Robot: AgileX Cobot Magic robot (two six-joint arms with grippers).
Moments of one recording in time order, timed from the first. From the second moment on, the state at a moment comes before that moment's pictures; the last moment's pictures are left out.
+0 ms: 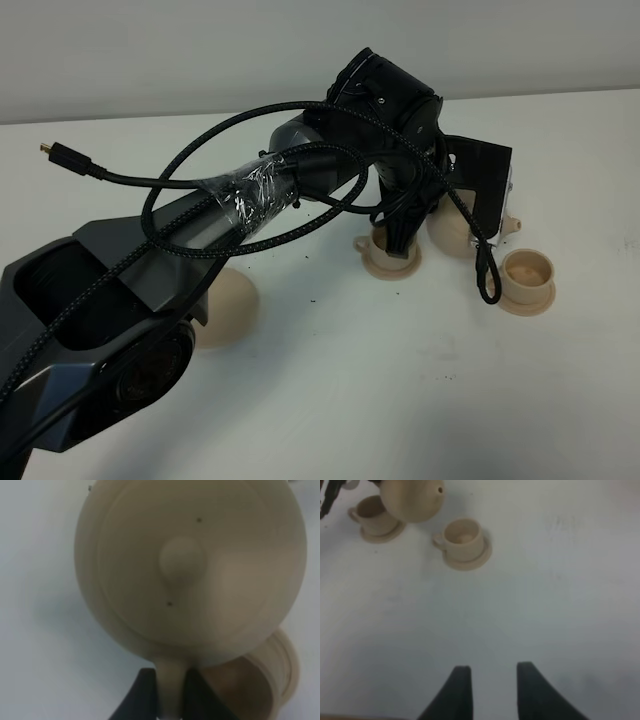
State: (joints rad) left arm -0.75 2.40 -2.17 0.16 0.89 1.09; right arm 0.15 0.06 -0.49 0.15 1.09 -0.07
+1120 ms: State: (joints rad) left arm -0.83 2.44 -2.17 0.41 0.78 1.14; right arm 0.15 0.06 -0.49 0.15 1.09 -0.07
